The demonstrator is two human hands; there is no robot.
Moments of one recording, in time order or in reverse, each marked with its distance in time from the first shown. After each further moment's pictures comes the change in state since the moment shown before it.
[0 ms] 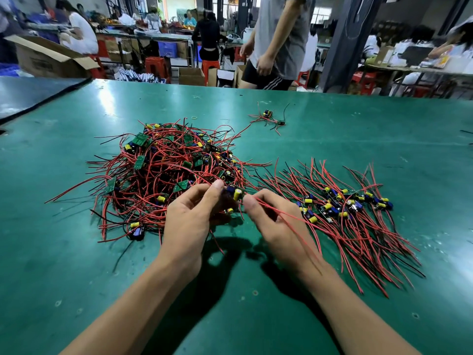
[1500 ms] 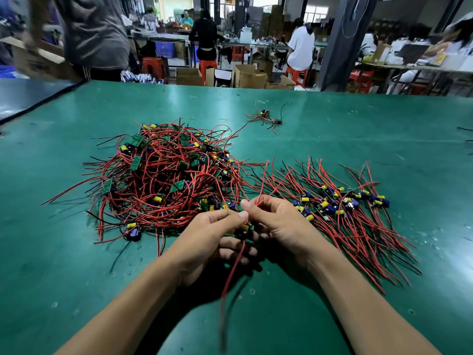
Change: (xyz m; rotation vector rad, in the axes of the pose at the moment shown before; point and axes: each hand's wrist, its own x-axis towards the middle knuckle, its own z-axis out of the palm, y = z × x) left_hand 0.002 -0.019 -0.008 0.117 -0.440 -0.374; right_hand 0.006 0.006 -0.011 0.552 -0.206 0.582
